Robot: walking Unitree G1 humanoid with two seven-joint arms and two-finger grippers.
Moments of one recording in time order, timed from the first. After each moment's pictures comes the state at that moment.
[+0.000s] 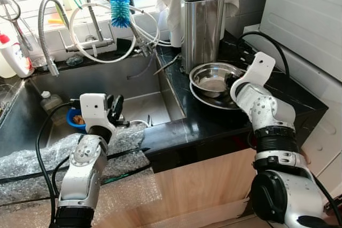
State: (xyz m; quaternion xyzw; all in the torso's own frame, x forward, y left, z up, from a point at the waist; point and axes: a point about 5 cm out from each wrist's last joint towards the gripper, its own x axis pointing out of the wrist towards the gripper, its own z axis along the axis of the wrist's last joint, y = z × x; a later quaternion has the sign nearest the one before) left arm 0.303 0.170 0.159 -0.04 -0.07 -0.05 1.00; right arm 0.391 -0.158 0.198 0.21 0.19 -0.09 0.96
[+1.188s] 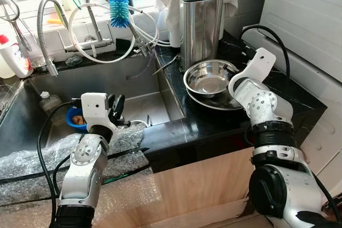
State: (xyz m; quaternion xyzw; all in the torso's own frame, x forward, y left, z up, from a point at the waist) left arm 0.305 0.169 0.161 -0.04 -0.07 -0.05 1.00; right arm 0.393 -0.141 0.211 0.26 0.16 -0.06 0.95
